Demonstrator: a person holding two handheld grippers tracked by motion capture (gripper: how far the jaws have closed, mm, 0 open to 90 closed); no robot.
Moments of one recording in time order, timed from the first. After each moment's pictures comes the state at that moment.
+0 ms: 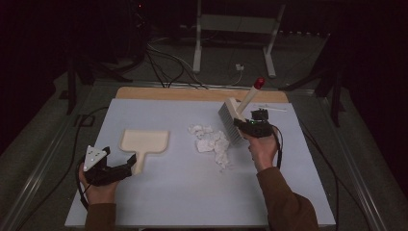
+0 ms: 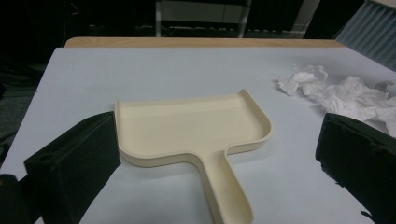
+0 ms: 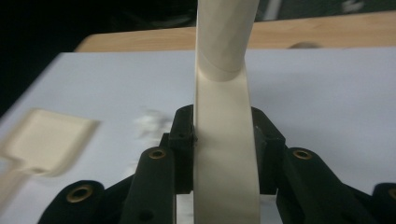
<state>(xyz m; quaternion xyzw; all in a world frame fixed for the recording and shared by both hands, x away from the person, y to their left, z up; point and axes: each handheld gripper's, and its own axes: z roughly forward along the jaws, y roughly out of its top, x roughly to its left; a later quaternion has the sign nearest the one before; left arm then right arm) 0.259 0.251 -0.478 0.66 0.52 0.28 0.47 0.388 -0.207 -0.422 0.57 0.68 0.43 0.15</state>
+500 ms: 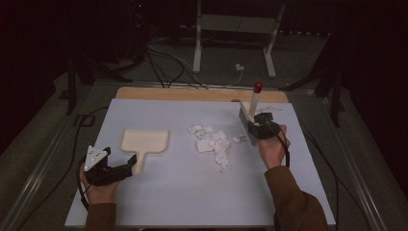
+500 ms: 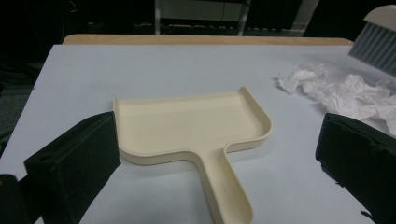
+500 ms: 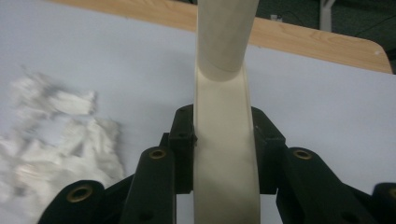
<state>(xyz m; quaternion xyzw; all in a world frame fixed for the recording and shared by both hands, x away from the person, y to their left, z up) 0.259 0.251 -0.479 0.66 0.52 0.28 0.47 0.399 -0.227 -0.443 0.55 0.73 0.30 0.27</state>
